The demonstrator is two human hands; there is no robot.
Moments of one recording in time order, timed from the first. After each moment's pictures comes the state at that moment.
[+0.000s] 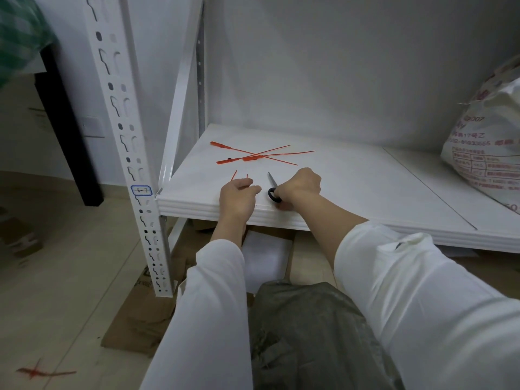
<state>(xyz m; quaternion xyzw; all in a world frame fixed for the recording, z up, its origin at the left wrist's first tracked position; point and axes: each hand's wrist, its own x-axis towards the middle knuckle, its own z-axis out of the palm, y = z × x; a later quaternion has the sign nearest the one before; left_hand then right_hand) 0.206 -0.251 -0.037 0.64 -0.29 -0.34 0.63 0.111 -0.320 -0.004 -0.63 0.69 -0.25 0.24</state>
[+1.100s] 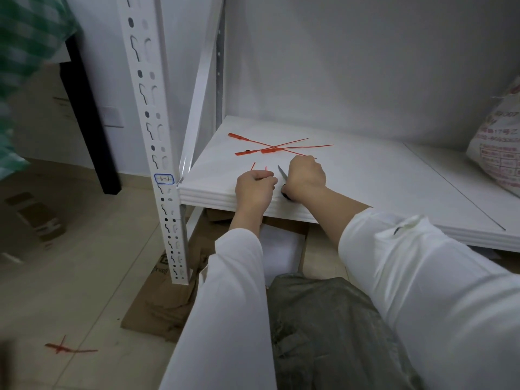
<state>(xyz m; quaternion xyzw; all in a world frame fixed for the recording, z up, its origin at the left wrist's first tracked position) 0.213 -0.247 -0.038 0.63 -0.29 -0.34 0.63 0.140 -0.305 -0.001 -0.77 0.62 -0.14 0.03</state>
